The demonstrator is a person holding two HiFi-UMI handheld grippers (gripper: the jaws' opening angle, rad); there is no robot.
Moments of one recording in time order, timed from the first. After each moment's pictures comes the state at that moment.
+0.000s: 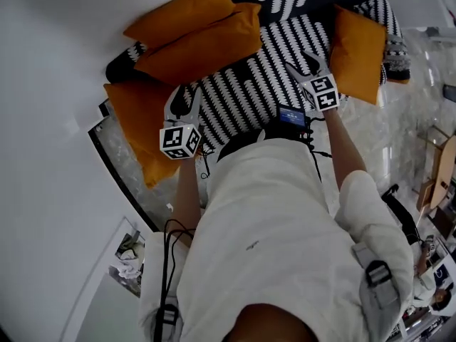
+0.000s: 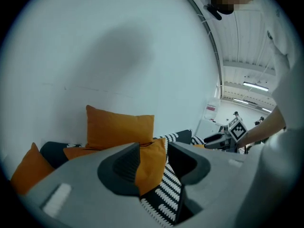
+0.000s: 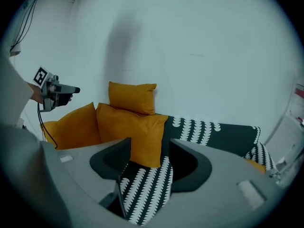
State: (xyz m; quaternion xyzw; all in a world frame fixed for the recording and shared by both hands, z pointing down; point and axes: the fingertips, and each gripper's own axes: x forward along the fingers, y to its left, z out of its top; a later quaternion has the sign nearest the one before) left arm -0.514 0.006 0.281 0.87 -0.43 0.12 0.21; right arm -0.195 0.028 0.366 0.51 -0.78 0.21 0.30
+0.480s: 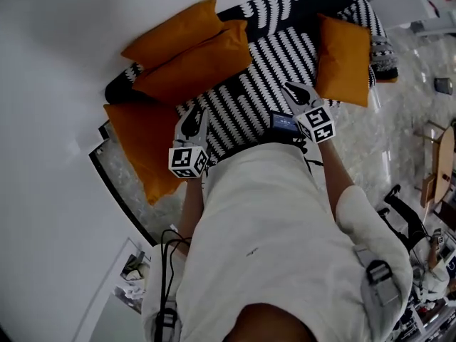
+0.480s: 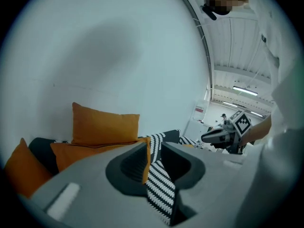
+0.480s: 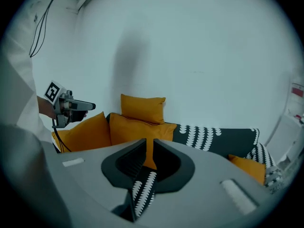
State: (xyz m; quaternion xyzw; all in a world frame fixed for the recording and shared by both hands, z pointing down) left arm -0.481 0.048 0.269 0.89 -0.38 0.11 0.22; right arm -0.230 0.089 0.298 0.52 -0.79 0.20 0.25
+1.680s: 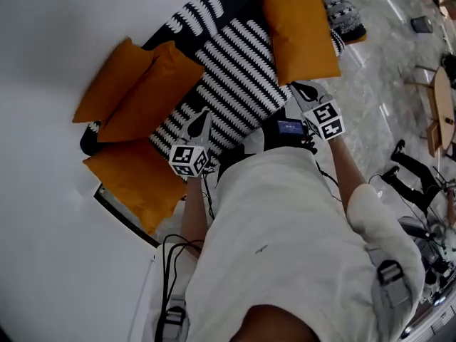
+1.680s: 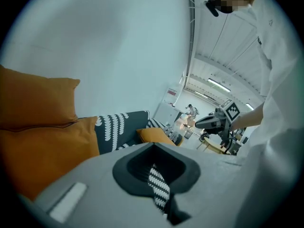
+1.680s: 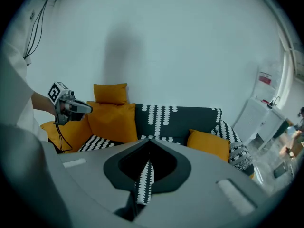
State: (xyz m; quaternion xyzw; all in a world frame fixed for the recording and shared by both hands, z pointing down) left arm -0.266 0.081 0.334 0.93 -0.18 0.17 0.26; right arm -0.021 0.175 0.313 0.59 -0.70 0.26 0.30
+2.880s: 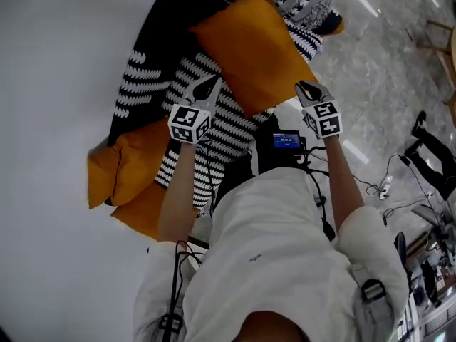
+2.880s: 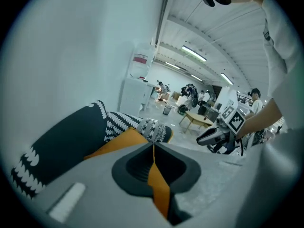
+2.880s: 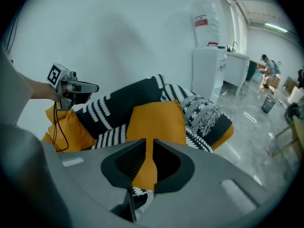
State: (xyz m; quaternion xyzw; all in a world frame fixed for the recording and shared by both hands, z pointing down) left arm 0.215 0.031 0.390 0.94 0.04 0.31 0.17; right arm 0.324 0.241 0.458 0.68 -0.55 0.44 0.20
